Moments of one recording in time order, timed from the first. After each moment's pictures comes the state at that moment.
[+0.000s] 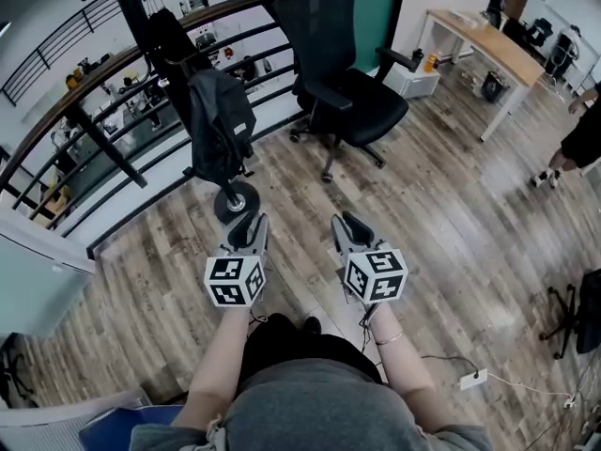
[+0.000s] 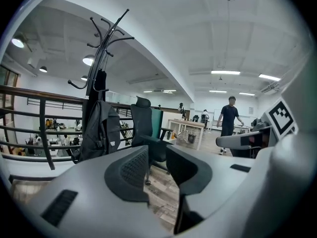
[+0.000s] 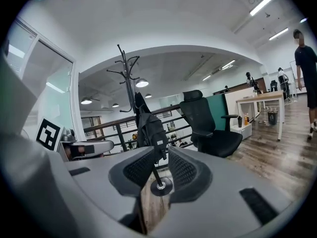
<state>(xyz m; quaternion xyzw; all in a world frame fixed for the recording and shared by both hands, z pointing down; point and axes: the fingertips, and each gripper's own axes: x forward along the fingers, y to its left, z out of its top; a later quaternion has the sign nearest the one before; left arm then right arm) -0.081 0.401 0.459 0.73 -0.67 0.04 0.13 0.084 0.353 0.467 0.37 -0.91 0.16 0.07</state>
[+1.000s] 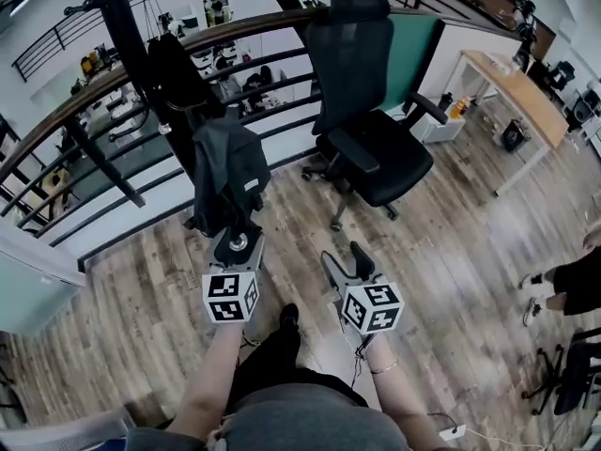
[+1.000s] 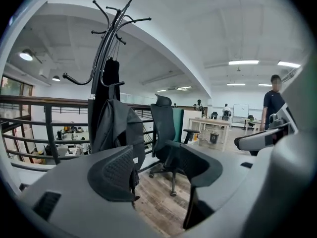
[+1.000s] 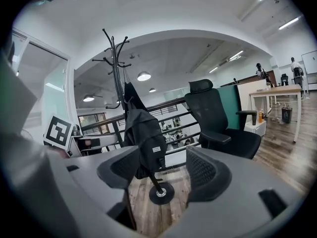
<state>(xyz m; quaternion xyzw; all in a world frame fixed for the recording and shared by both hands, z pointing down) -0.204 0.237 0.461 0.66 -0.74 0.06 0.12 -0.008 0.188 0.478 0.33 -0.92 0.18 0.10</state>
